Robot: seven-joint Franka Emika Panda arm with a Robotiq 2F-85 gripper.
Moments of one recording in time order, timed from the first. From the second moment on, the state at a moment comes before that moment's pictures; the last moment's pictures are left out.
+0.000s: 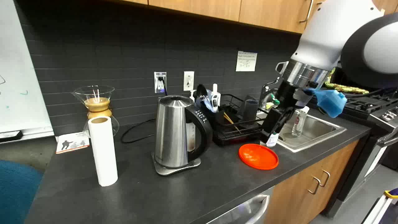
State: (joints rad) arm 0.25 -0.71 0.26 -2.80 0.18 2.32 0.14
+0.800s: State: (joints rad) arm 0.21 -0.71 0.23 -2.80 0.18 2.30 0.22
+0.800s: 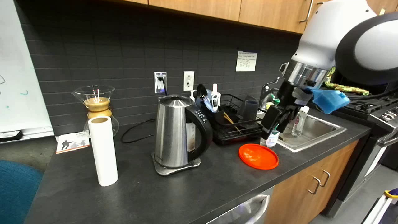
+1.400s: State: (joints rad) arm 0.14 -0.69 0.23 -2.80 0.21 2.25 0.43
